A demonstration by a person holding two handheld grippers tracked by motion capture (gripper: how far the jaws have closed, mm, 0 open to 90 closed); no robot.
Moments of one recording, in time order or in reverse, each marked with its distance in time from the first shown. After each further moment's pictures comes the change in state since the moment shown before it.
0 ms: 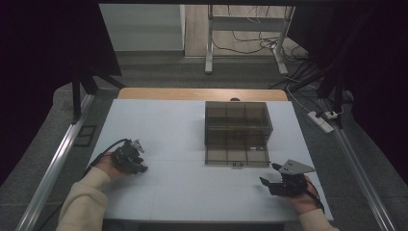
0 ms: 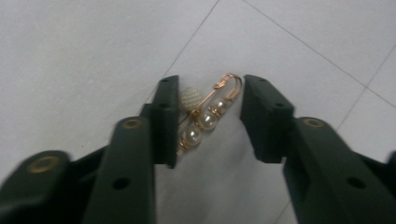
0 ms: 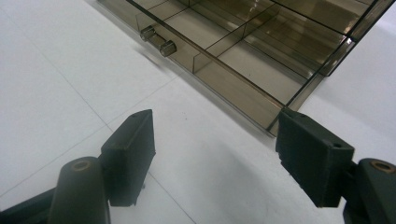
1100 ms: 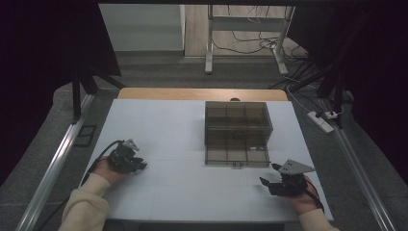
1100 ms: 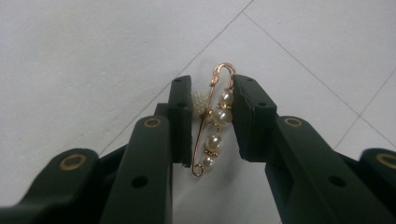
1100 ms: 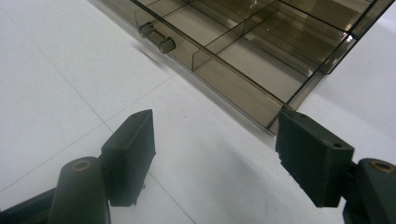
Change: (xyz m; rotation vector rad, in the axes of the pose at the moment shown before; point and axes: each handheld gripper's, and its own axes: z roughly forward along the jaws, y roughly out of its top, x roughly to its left) left arm 0.002 -0.015 0.001 -0.136 -0.004 -0.133; right arm -0.001 0.000 0.001 0.011 0.000 -0.006
